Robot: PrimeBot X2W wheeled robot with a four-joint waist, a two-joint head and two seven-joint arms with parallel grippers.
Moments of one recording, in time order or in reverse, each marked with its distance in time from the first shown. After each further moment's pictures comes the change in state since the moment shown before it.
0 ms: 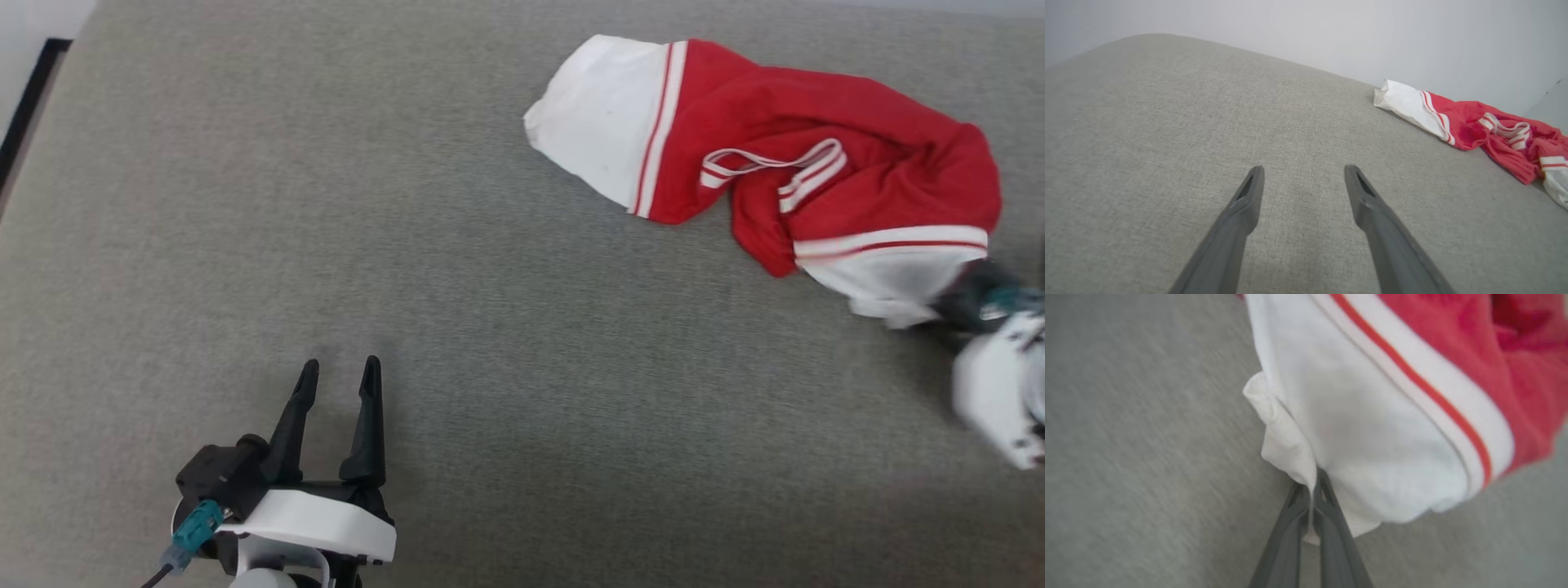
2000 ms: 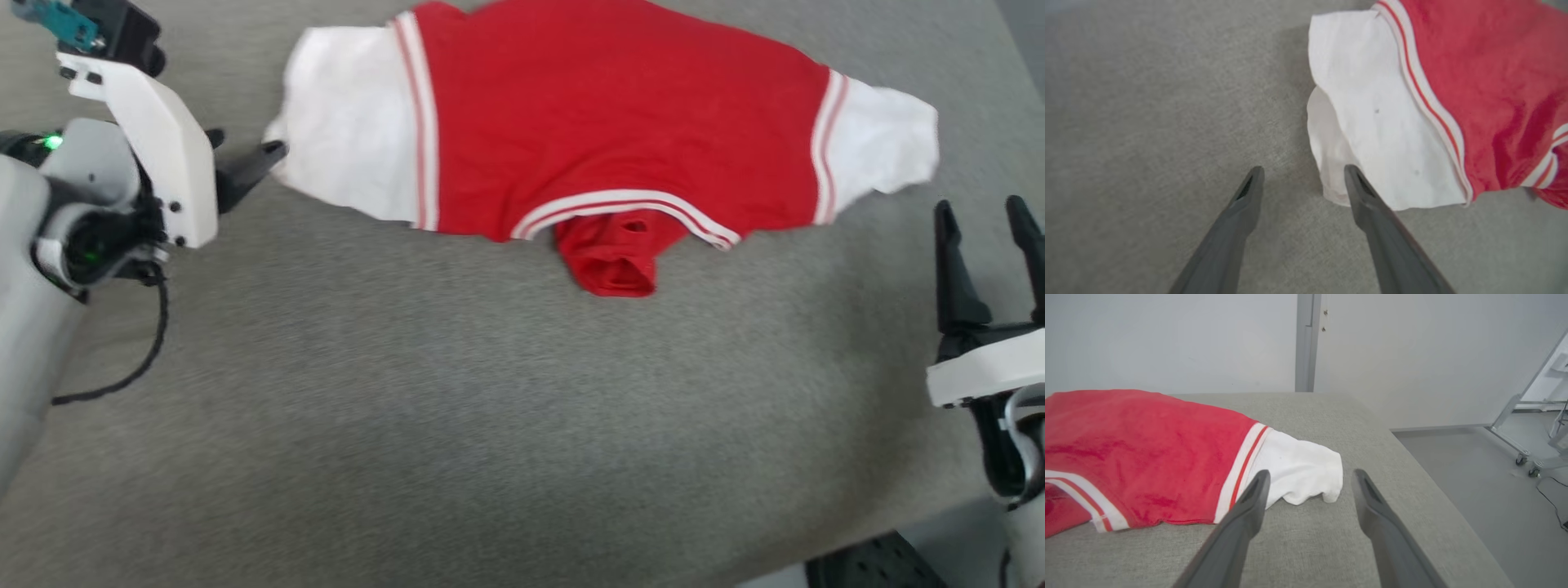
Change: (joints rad) left arm -0.928 0.588 -0.571 0.340 -0.663 -0.027 0.826; right arm 0.364 0.600 -1.025 0.062 -0.230 -0.003 -0.505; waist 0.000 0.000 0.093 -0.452
